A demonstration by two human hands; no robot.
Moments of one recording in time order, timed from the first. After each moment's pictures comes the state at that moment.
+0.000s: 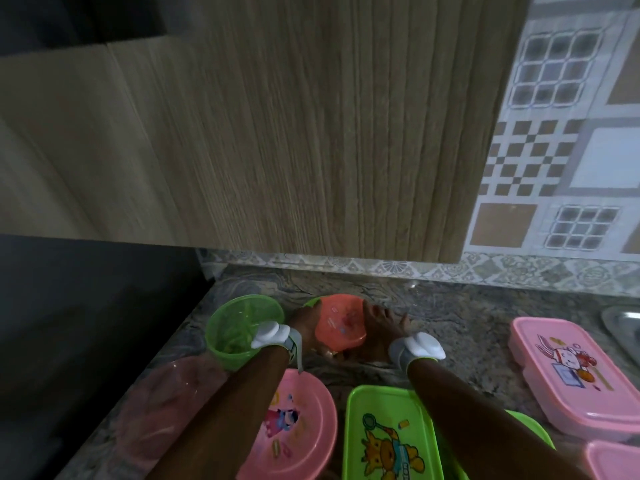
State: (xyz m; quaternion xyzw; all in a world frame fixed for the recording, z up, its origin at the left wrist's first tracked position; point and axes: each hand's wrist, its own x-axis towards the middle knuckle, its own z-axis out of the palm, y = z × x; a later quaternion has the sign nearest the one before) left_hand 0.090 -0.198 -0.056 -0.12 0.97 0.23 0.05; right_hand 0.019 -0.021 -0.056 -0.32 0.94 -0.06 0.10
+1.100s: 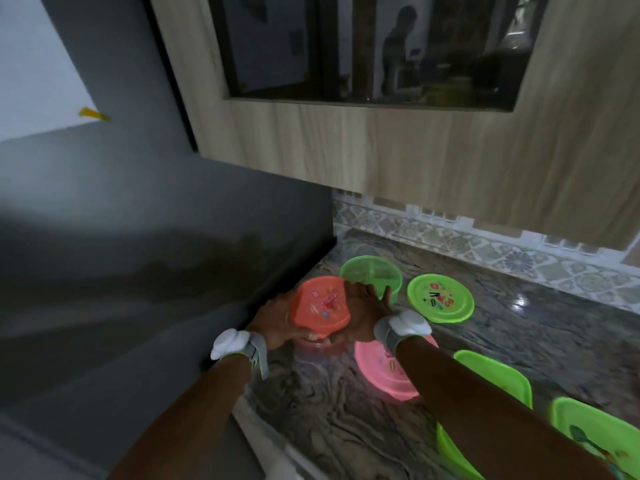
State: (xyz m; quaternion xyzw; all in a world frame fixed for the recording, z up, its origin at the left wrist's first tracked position) left_hand 0.417 -0.278 -0.011 -0.28 0.90 0.30 -0.16; right_hand 0.228 -0.151 0.000 -0.55 0.83 -0.07 0.12
